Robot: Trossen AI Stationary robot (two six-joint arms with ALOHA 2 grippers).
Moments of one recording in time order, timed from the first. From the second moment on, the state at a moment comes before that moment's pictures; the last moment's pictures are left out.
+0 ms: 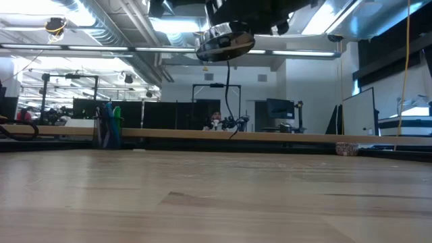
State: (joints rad) left arm -0.35 1.52 0.94 0.59 -0.99 -0.16; right arm 0.29 1.60 0.99 0.32 0.73 0.05
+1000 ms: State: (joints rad) left arm -0.41 1.46 0.95 0.65 -0.12 0.03; right arm 0.27 1.48 0.98 0.38 -0.47 0.13
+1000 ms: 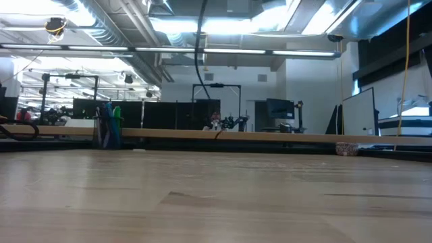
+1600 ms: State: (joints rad) left arm -0.41 1.46 0.94 0.55 -0.78 -0.04; right arm 0.25 1.29 1.04 -0.17 0.40 0.23
